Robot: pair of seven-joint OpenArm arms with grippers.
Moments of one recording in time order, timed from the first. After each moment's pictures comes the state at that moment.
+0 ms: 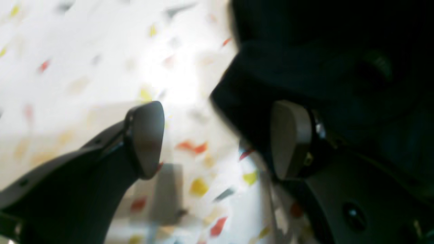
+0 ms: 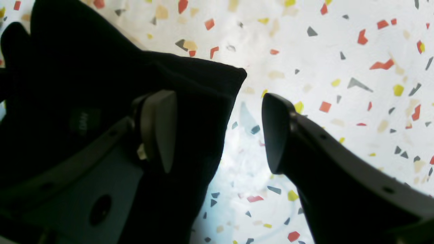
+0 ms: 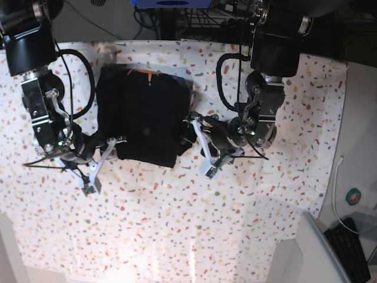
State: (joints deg) left arm -11.1 -2.8 5.5 58.8 -7.5 -33.2 33.0; right arm 8.6 15.1 -14.6 79.7 17.5 4.8 -53.4
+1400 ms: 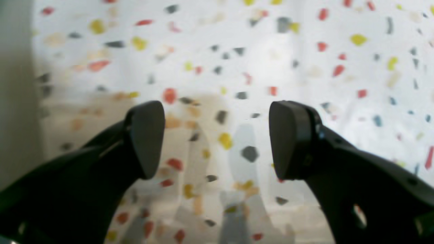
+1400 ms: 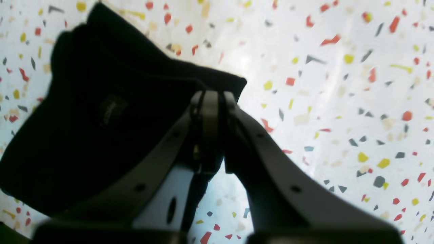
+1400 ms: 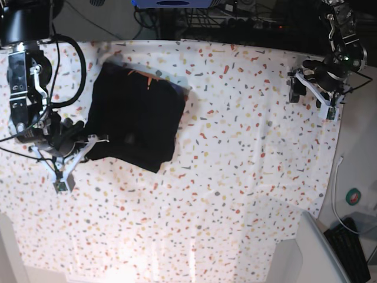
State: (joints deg) left arm 18.3 -13.2 -29.0 85.5 -7.5 -33.5 31.2; right arm -0.4 14.0 -1.8 95.5 17.9 4.8 -57.8
